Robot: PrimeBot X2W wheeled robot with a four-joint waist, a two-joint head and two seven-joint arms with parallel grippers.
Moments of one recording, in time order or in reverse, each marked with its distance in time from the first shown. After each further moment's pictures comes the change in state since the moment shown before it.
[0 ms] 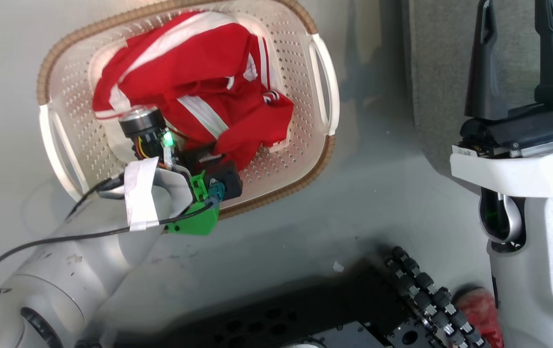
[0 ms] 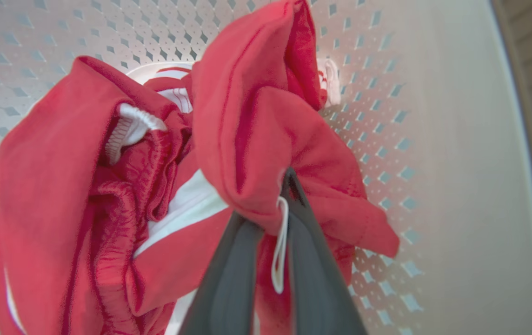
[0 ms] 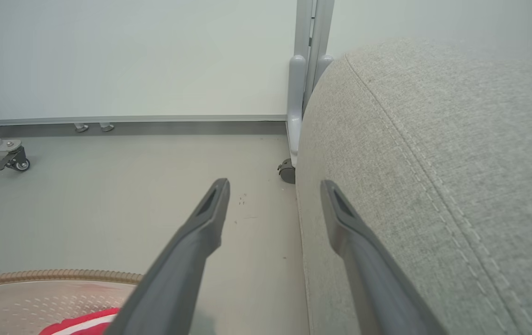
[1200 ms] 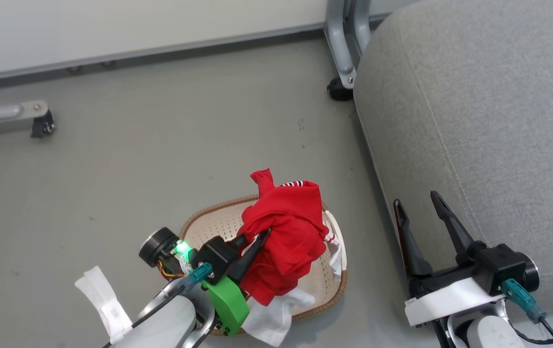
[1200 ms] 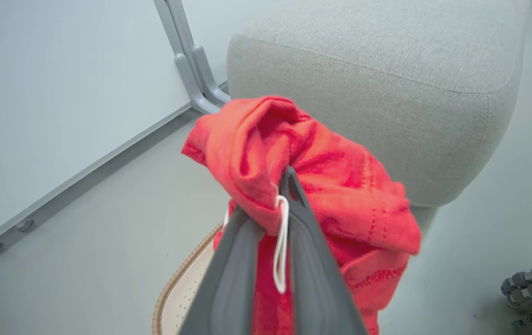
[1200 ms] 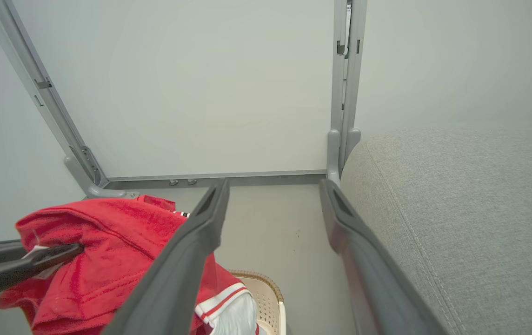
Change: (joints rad) left arm 0.553 0.038 0.358 -0.474 -0.332 0.050 0.000; right arm 0.421 0.001 0.109 0.215 -0.015 0.000 0.000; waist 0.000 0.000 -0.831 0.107
